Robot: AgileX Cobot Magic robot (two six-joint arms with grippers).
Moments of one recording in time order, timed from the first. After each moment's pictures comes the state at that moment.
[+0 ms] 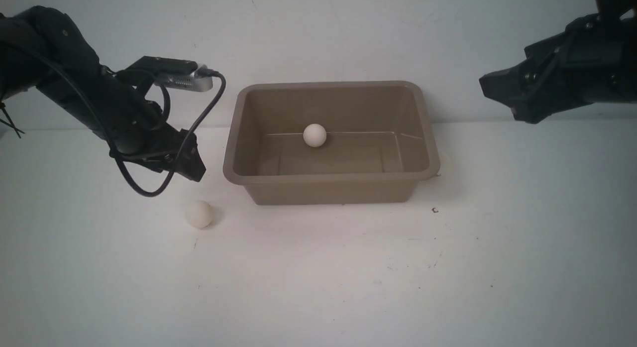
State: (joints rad) right arm 0.19 1.34 -1.13 0.58 0.54 -0.88; left arm -0.01 1.90 -1.50 -0.38 0.97 0.53
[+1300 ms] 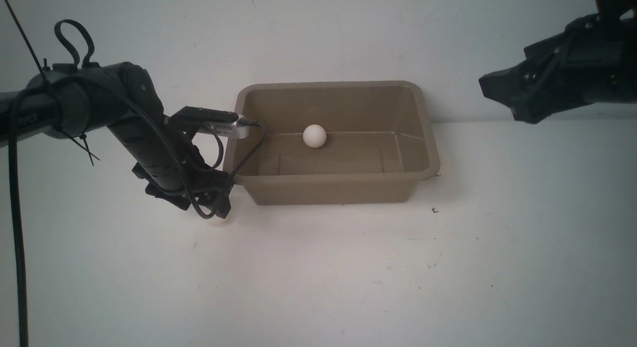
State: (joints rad) right arm 0.19 1.34 -1.13 0.58 0.54 -0.88; left arm -0.11 2.08 -1.50 -0.28 0.88 0.36
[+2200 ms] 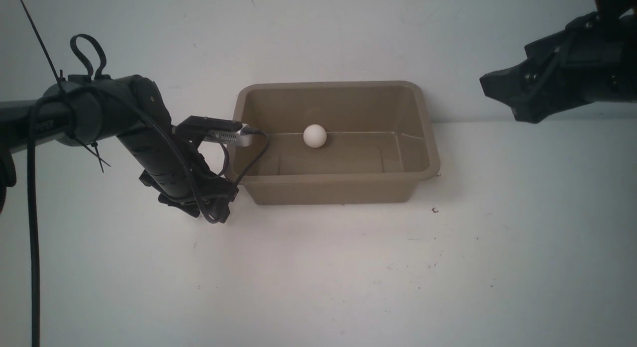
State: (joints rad) right arm 0.19 1.34 -1.13 0.58 0.54 -0.91; left arm -0.11 2.12 -1.51 -0.29 0.84 0.36
